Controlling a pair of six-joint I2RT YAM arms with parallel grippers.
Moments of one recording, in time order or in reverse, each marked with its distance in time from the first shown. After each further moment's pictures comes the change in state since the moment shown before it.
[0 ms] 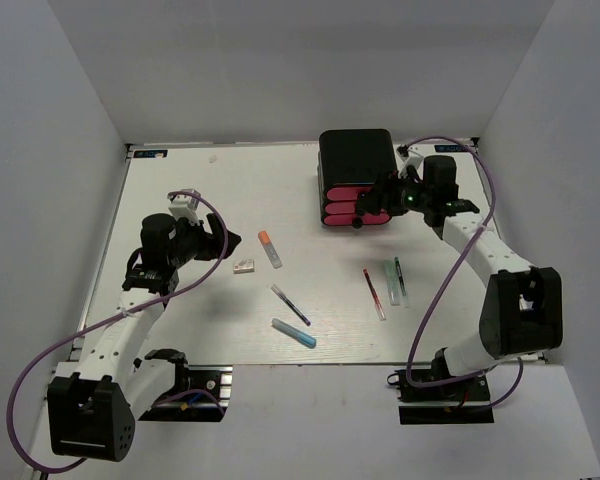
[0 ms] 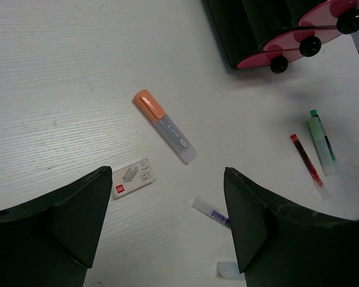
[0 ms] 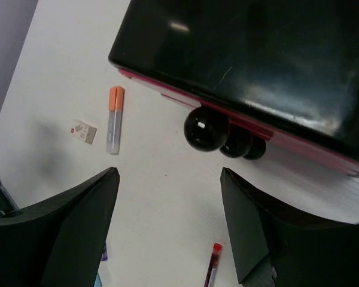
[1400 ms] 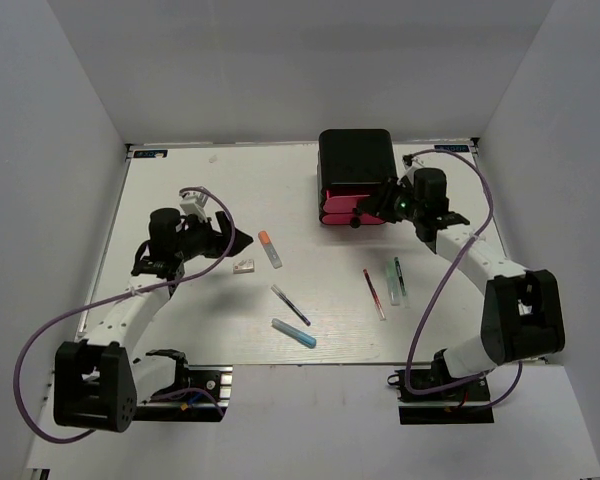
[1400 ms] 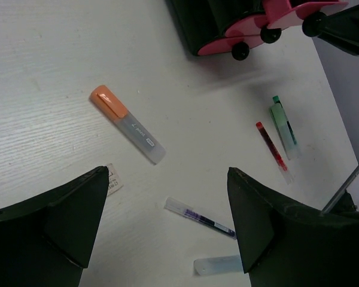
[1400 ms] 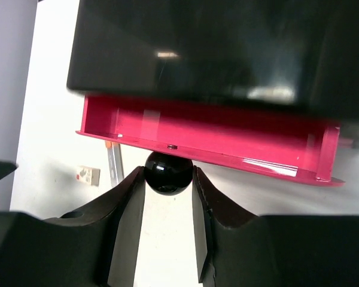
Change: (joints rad) left arm 0.000 0.121 0.001 0.118 0.160 -0.063; right arm 0.069 0.010 -0.087 0.156 0.238 0.282
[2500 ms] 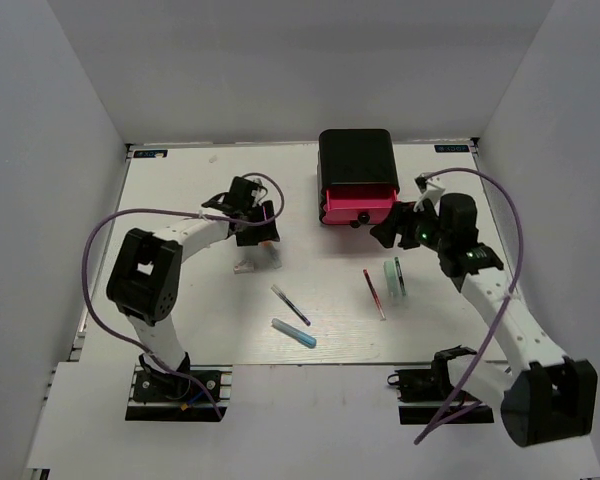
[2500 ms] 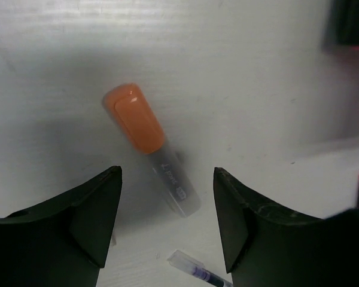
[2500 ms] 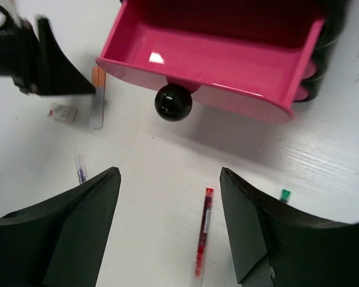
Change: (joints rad) left arm -0.290 0.690 0.546 -0.379 -0.453 -0.132; right arm -0.026 -0.416 -0.177 -0.249 -0.039 -0.287
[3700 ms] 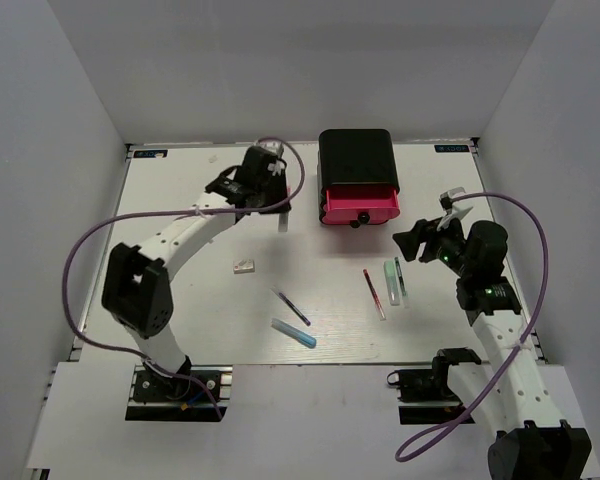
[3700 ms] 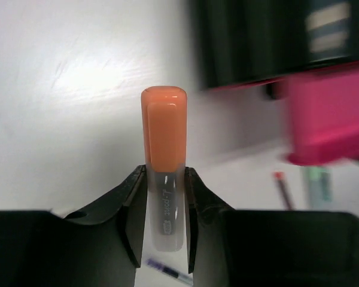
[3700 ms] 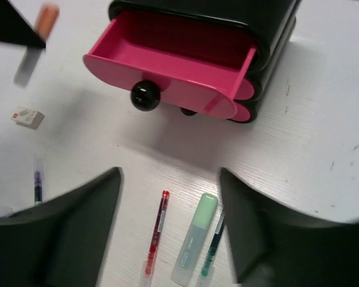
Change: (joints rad) left arm -0.147 -0.019 0.271 -0.230 -0.196 0.000; right arm -0.157 -0.315 -0.179 0.082 -0.047 -0.173
